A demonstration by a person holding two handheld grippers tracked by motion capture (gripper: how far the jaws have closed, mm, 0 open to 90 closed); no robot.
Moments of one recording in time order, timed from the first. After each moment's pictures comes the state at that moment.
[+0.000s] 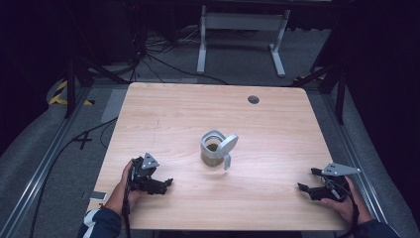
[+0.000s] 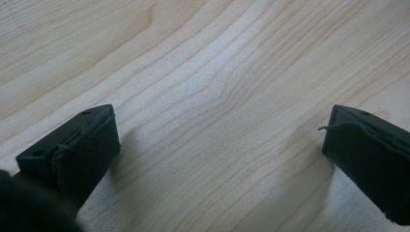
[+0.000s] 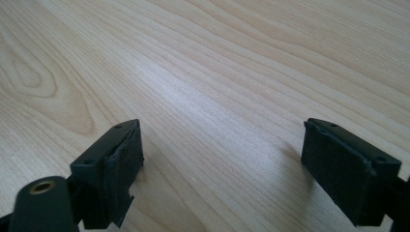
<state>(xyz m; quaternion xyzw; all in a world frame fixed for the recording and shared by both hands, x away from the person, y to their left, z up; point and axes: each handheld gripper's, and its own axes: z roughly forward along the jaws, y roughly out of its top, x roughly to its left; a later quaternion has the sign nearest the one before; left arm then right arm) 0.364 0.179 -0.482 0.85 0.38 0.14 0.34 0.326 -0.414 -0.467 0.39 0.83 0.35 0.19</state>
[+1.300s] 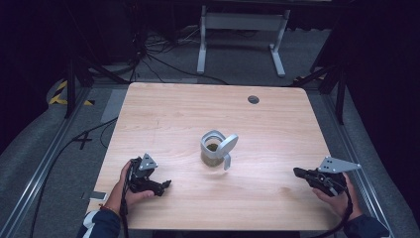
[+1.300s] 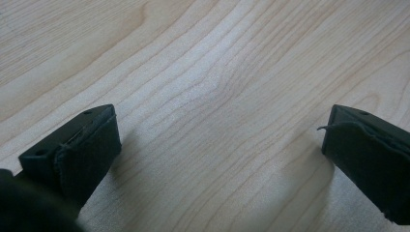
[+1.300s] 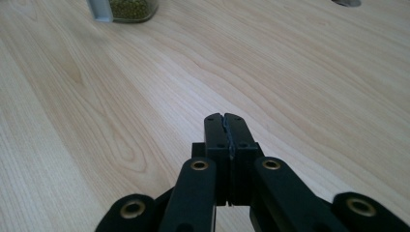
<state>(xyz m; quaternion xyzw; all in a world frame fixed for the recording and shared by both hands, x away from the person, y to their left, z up) 0.362 0.186 -0.481 0.86 0.35 0.13 0.34 0.322 -0.374 -0.419 0.31 0.83 0.40 0.20</state>
